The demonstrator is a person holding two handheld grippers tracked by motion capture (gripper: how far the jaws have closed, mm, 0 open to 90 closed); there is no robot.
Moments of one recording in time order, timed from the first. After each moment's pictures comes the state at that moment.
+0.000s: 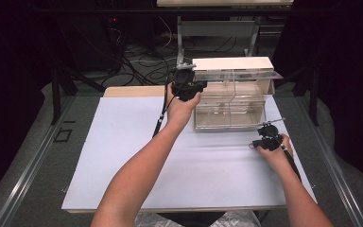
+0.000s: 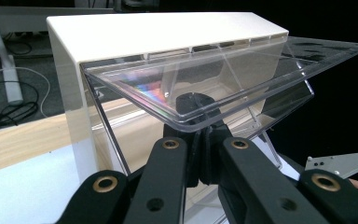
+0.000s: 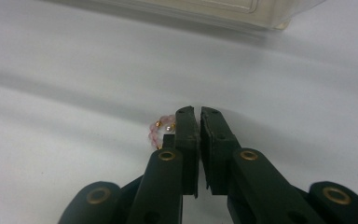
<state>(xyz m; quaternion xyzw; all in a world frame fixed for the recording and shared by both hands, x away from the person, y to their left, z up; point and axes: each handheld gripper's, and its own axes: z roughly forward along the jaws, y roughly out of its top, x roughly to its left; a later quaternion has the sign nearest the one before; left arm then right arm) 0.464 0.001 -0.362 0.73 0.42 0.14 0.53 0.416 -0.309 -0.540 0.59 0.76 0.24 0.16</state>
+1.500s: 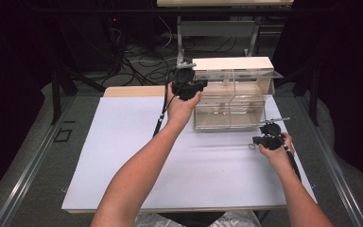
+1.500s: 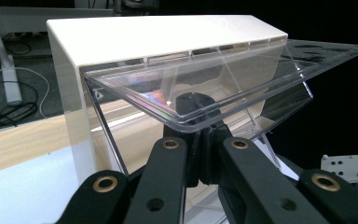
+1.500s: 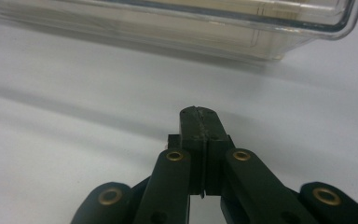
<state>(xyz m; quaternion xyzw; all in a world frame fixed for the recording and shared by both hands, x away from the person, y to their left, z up) 0.465 0.001 -0.360 0.73 0.41 0.14 0.53 0.408 -0.308 -0.526 0.58 0.74 0.30 0.17</state>
